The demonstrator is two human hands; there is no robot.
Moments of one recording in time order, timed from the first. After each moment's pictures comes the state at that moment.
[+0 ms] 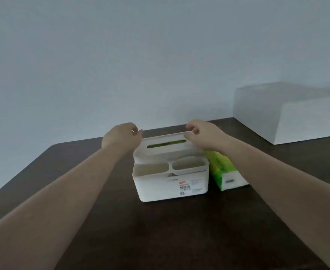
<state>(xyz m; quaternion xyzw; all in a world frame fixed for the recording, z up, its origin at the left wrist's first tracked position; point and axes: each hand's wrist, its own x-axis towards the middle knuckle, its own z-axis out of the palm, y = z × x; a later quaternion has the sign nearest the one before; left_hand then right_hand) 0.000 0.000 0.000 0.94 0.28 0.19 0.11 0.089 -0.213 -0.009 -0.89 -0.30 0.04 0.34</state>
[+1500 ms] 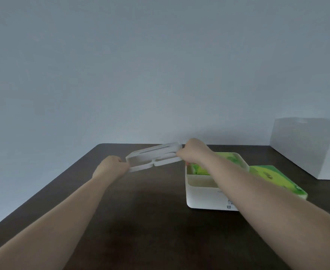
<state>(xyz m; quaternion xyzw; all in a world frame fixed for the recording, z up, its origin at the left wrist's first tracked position) -0.144 0.120 -0.030 0.86 0.41 0.19 0.26 -0.004 -0.069 0.017 -0.92 -0.29 0.06 0.27</state>
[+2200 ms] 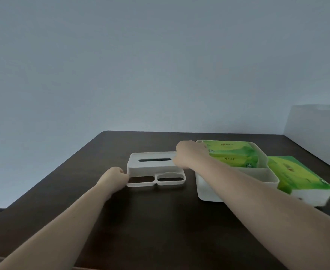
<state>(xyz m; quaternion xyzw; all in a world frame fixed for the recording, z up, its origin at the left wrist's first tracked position) -0.145 0.151 -0.102 0.83 0.44 0.11 0.32 -0.013 -0.026 -0.024 -0.93 -0.35 -0.02 0.01</state>
